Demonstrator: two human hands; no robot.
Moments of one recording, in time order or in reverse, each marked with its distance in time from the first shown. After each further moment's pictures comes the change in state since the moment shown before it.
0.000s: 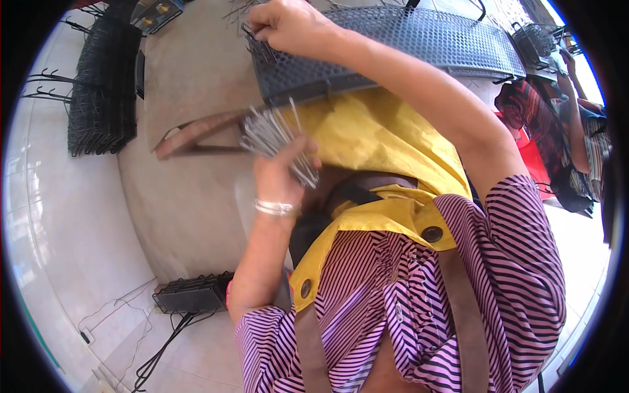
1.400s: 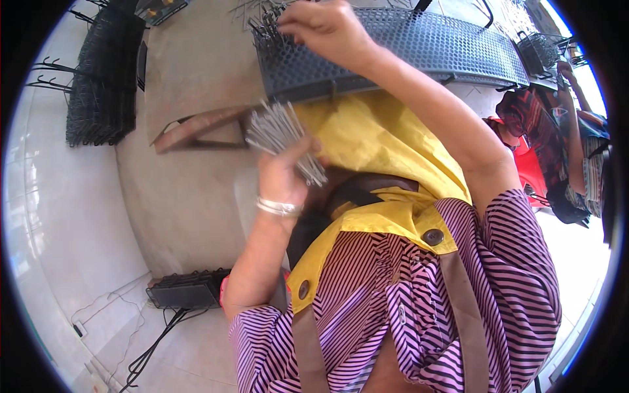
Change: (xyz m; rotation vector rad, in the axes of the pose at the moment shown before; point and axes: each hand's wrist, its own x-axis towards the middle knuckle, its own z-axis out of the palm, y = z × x) left_hand 0.000 -0.005 0.001 -0.095 0.039 -0.026; right_hand -0.029 -0.006 -0.021 0.250 0.291 -0.135
